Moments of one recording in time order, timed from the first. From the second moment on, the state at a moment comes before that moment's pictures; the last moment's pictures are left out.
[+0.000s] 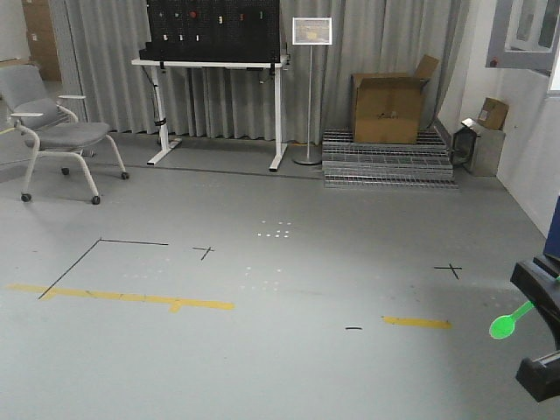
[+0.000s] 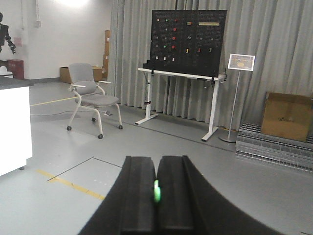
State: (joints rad) left arm -0.34 0.45 -0.54 0.22 0.10 -0.25; right arm 0.00 0.90 -0.52 -0.75 -0.50 0.65
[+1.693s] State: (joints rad) left arm -0.34 0.45 -0.54 0.22 0.10 -0.25; right arm 0.00 0.90 -0.52 -0.75 -0.50 0.65
